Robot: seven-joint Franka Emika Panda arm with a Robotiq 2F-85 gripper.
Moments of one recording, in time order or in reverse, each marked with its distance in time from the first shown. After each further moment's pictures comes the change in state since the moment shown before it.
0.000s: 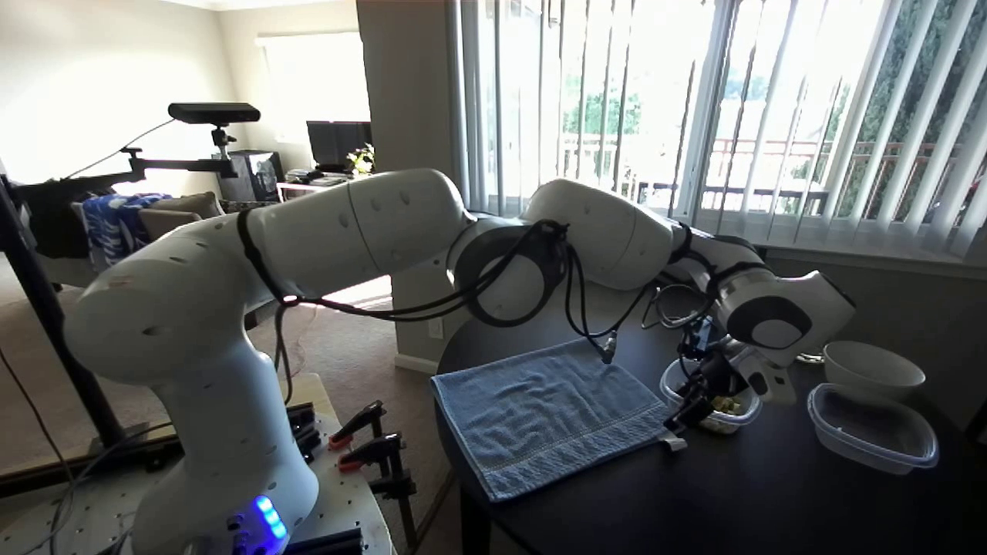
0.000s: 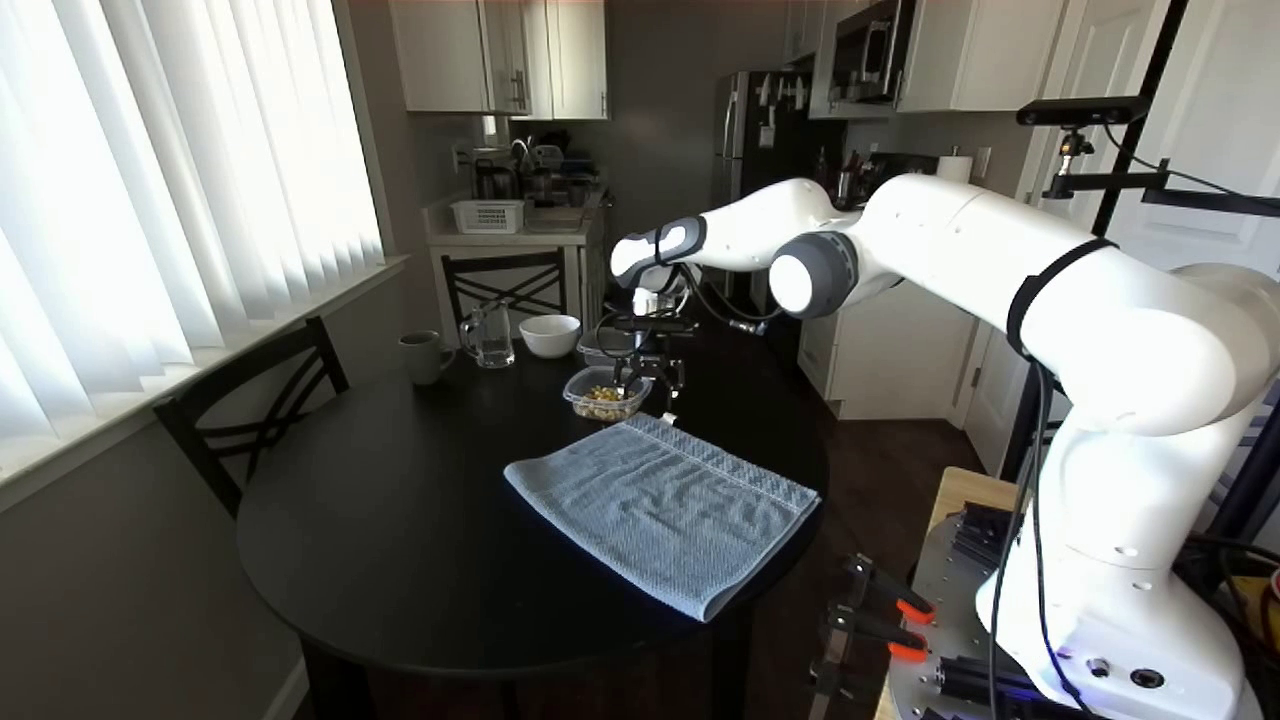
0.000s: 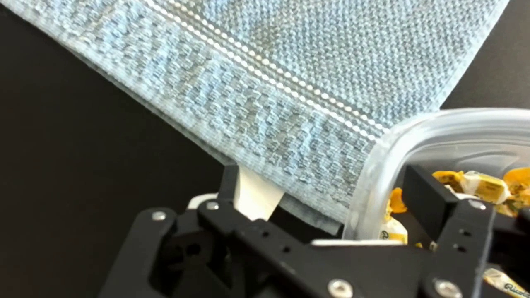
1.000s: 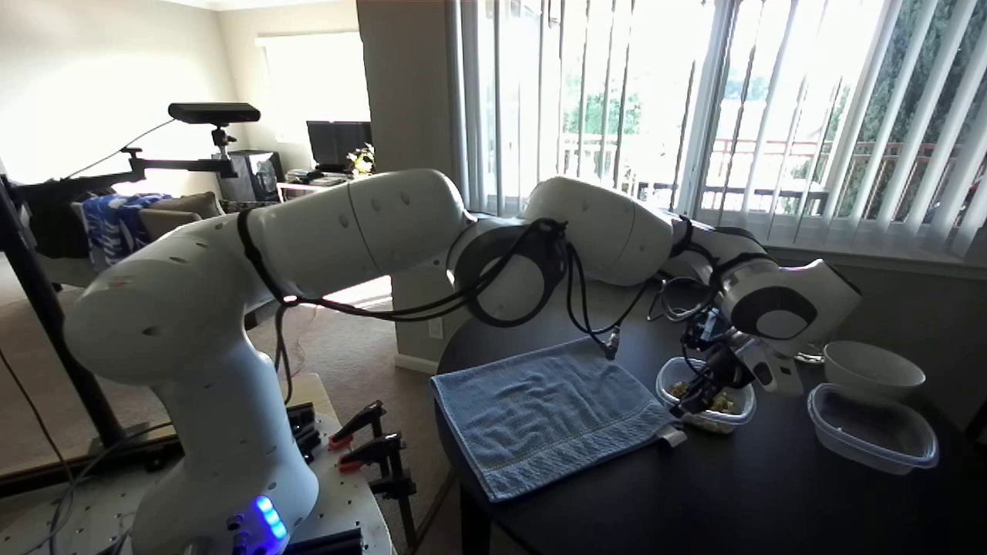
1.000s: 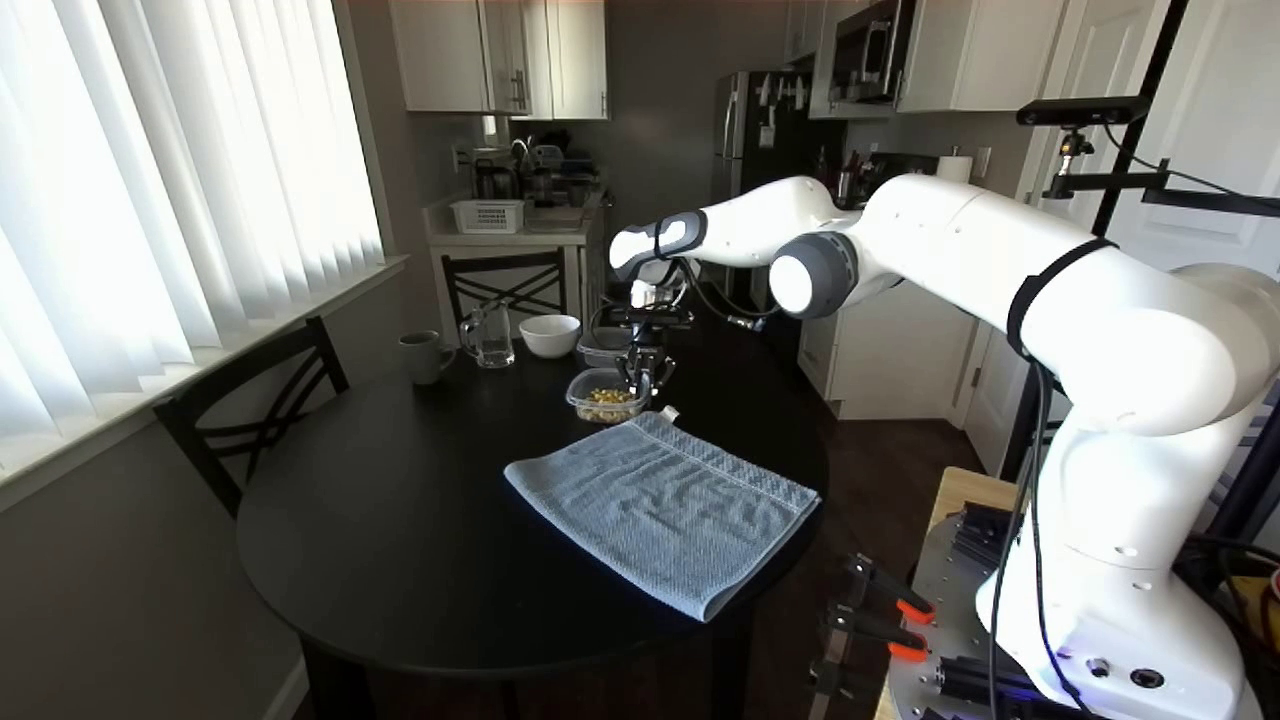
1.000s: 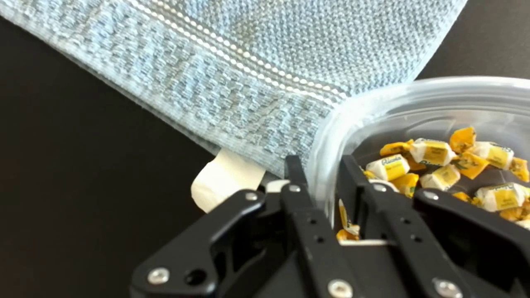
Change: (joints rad) arm 0.000 0.001 -0.005 0.038 0.000 0.004 0.054
